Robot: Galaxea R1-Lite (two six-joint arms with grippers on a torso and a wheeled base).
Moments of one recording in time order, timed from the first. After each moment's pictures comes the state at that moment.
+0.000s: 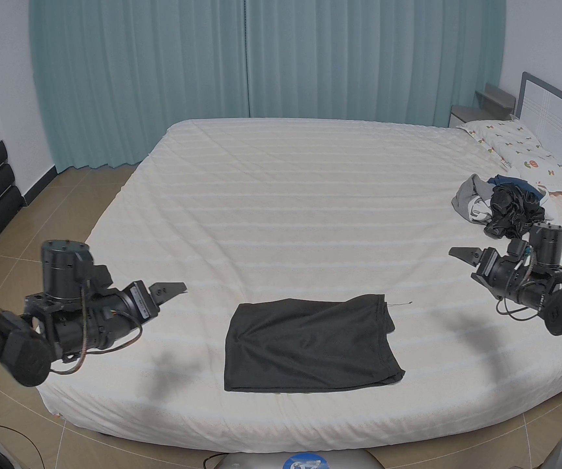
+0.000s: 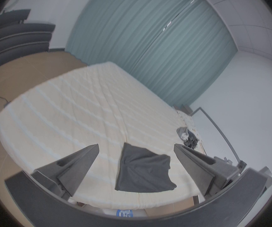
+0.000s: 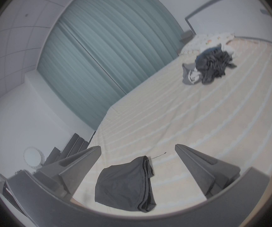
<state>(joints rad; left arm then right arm) -0.26 1.63 -0.45 -0.74 -0.11 -0.68 -0.04 1.84 -0.53 -0.99 0.33 0.61</state>
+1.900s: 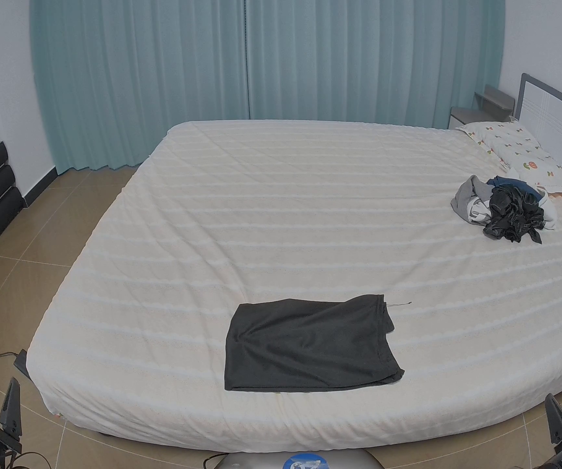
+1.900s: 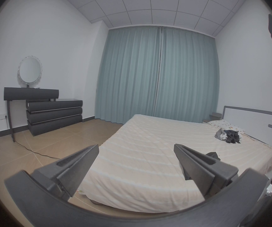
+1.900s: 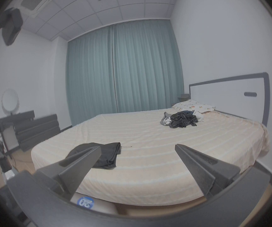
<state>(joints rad) -0.18 0.10 -0.02 -0.09 0.36 -0.14 0.02 0.05 -0.03 0.01 0.01 0.05</state>
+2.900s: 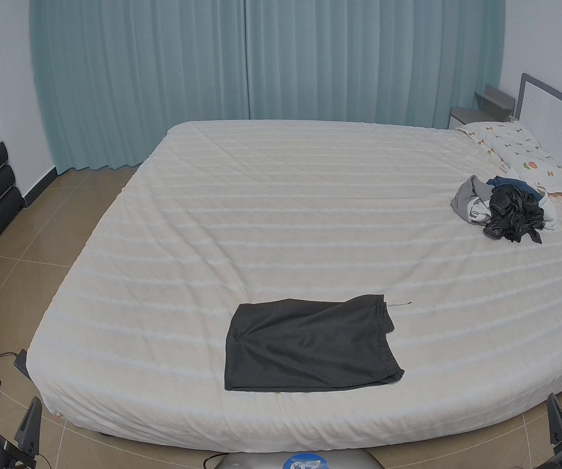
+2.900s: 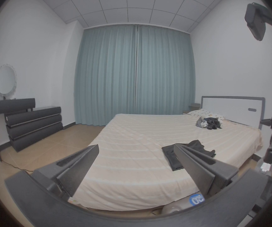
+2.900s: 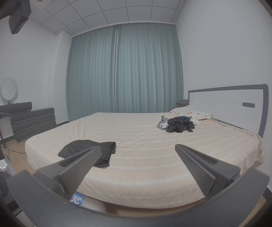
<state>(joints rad) -0.19 0.09 -0.02 -0.08 0.16 -0.06 0.00 0.01 -0.02 0.00 0.00 -0.02</state>
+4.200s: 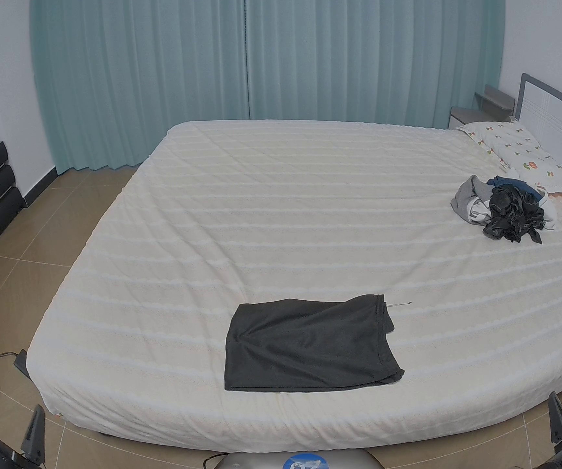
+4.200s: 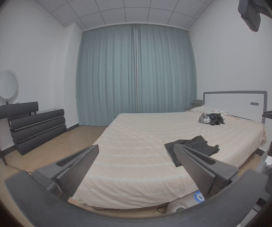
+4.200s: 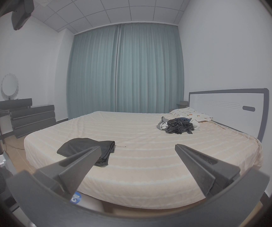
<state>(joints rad) -0.01 0.02 -0.02 -0.01 -0.01 0.01 0.00 0.01 -0.02 0.00 -0.01 -0.03</state>
